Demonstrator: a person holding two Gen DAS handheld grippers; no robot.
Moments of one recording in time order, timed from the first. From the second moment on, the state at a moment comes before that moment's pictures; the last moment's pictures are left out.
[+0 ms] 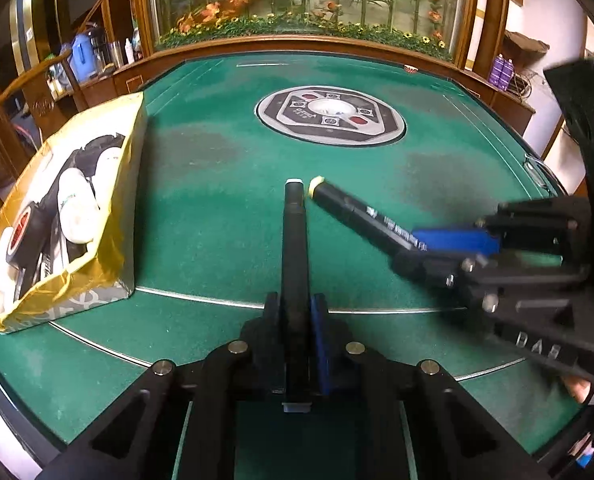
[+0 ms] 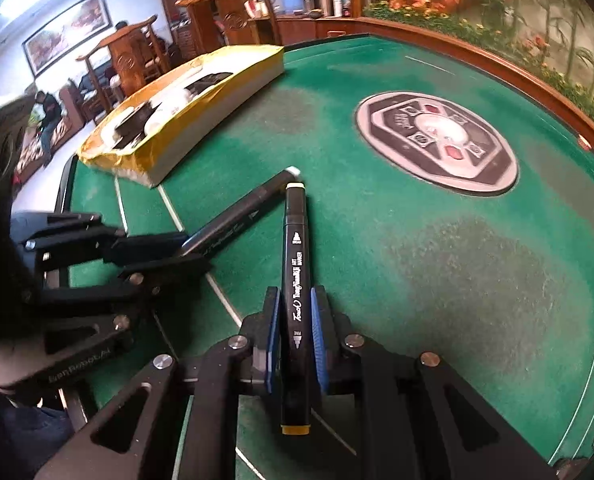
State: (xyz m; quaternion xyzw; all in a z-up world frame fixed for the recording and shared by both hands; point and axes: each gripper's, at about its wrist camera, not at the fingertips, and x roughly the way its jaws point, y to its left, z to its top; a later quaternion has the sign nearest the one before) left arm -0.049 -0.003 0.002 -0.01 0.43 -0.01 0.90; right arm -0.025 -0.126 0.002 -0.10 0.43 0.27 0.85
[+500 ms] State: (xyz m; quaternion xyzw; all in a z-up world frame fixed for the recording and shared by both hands) left arm -0.065 0.014 0.029 0.02 0.34 0.09 0.94; right arm -0.026 -0.136 0.018 -0.06 0.39 0.28 0.88
